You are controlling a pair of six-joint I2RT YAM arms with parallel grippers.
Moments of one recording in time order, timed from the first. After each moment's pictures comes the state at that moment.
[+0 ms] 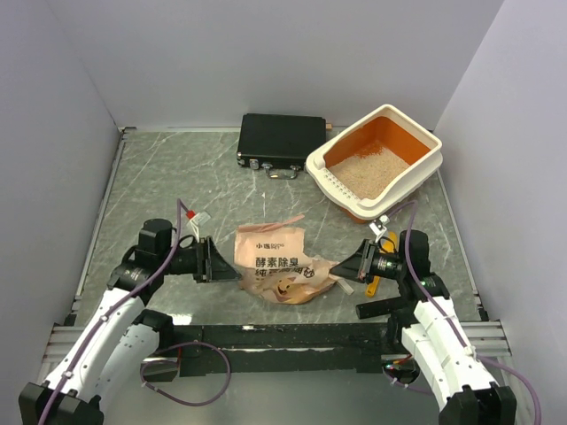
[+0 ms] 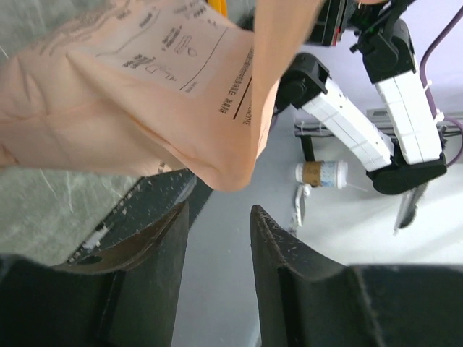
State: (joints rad) left arm -0.28 0.67 0.51 -0.46 0.99 -0.67; right arm 0.08 0.60 0.30 -0.29 -0.99 0.80
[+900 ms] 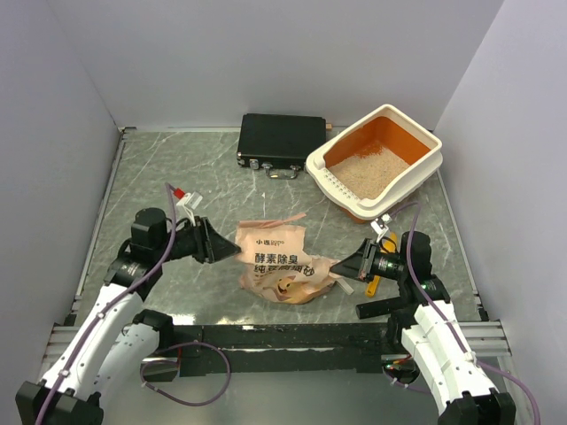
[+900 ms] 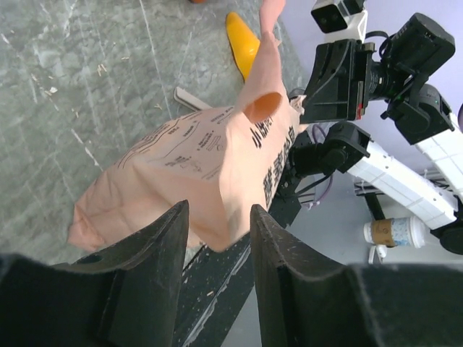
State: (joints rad) left arm -0.28 0.68 0.61 -0.33 0.77 -0.56; right arm 0.09 0.56 0.29 -0.24 -0.98 0.80
